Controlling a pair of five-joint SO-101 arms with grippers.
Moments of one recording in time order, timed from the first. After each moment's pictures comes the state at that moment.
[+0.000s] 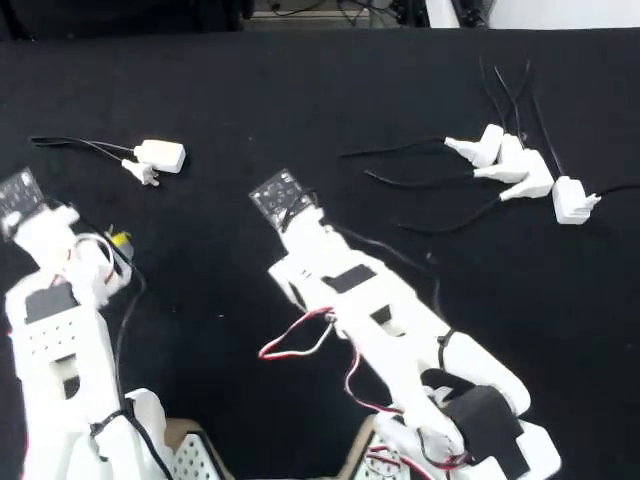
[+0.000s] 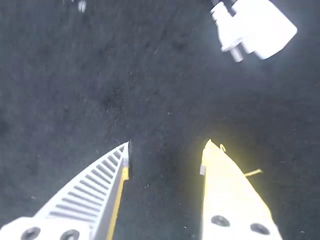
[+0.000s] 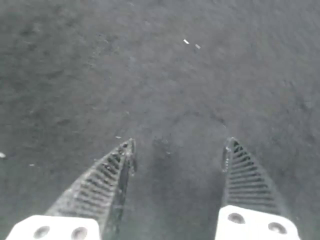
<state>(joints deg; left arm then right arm) -27.4 -49.2 59.6 47.9 9.4 -30.9 -16.7 60.5 19.4 11.3</state>
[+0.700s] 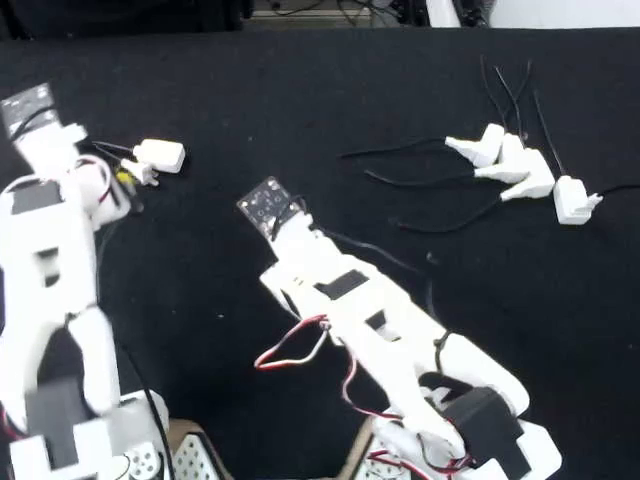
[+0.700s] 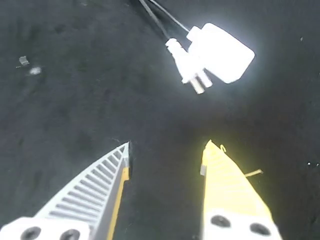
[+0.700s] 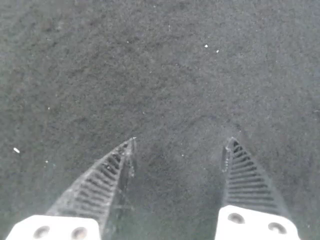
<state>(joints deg) -21.9 -15.3 24.0 55.3 5.0 -32.7 -16.7 60.7 18.9 11.3</state>
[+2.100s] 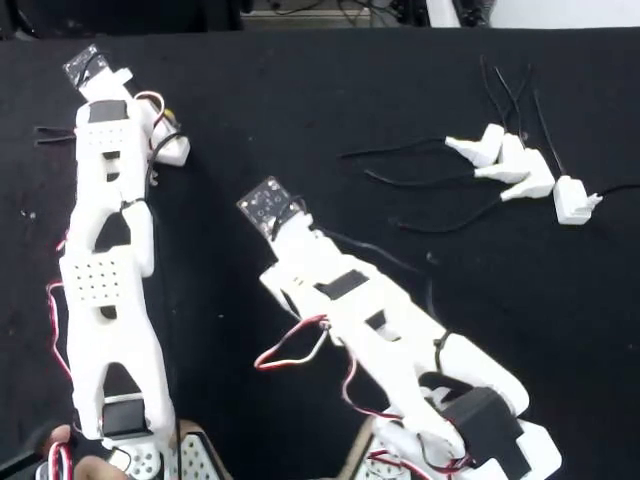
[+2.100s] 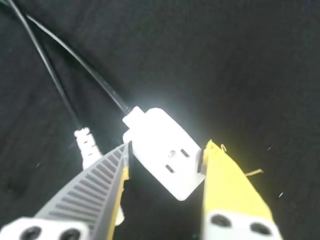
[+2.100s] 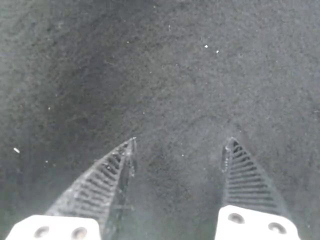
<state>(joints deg) -12.8 53.1 -50.4 66.0 27.0 -32.7 -16.7 60.7 18.8 11.3</state>
